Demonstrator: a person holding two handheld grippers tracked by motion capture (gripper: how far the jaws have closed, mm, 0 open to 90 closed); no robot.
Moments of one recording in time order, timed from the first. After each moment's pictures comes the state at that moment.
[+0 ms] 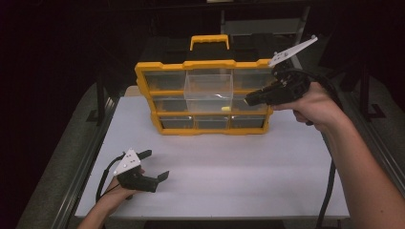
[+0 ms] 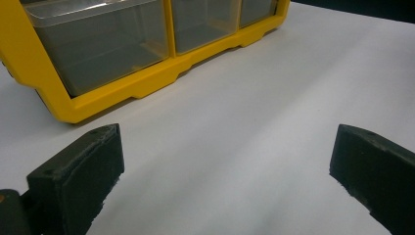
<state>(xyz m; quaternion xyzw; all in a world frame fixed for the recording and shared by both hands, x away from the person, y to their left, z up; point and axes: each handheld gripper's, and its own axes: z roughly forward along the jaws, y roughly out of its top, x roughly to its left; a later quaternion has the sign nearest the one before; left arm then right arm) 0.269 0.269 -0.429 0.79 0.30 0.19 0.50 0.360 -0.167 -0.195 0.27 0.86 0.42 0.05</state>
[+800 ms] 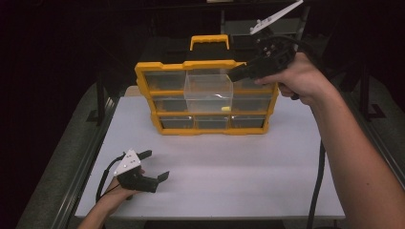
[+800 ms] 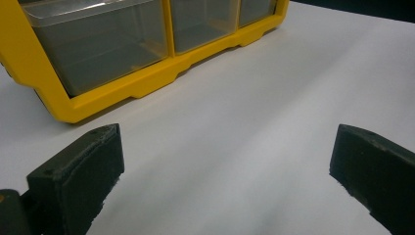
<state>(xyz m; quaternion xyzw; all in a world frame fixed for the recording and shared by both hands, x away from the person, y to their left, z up) 0.268 0.269 -0.429 0.79 0.30 0.19 0.50 0.382 -0.127 -0.142 0.24 0.87 0.44 0.05</state>
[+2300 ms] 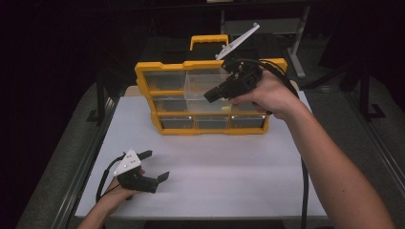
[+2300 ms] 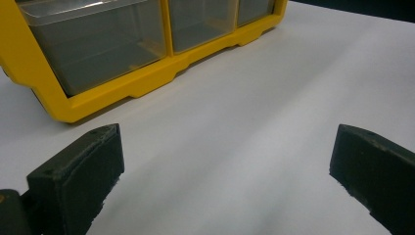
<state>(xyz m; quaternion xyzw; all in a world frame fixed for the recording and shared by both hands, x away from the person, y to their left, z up) 0.268 0.269 -0.429 0.79 0.29 0.19 0.50 0.371 -0.071 -0.177 0.19 0.89 0.41 0.01</state>
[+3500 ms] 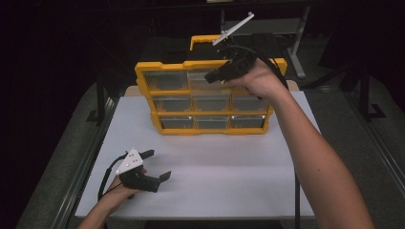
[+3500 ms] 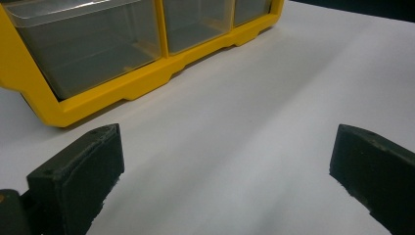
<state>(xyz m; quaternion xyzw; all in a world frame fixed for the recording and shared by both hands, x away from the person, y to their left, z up) 0.271 0.265 -0.430 0.79 0.29 0.18 0.50 0.419 -0.066 -0.178 0.25 0.88 0.40 0.08</state>
